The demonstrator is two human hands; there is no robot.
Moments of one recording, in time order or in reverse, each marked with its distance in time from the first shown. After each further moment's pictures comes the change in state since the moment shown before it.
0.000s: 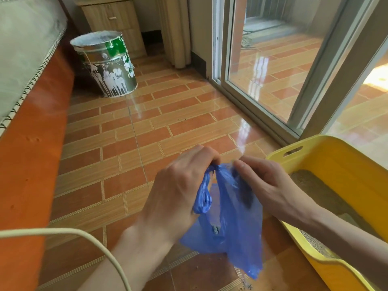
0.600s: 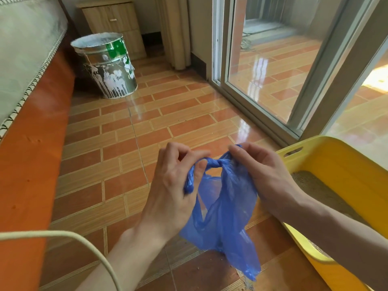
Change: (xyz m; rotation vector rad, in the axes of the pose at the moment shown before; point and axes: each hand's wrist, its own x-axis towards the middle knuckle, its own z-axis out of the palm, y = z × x) left_hand -0.010 -0.026 0.016 -0.083 0.136 -0.190; right_hand 0.024 -0.010 0.018 0.562 0.215 0.195
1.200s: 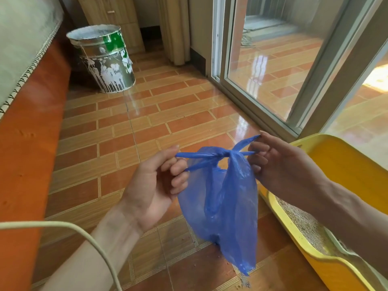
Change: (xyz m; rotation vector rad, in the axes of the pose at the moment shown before) left_hand 0.013 -0.008 -0.018 -1.363 -0.110 -0.862; right_hand 0.010 -0.009 -0.042 0.538 -0.136 0.314
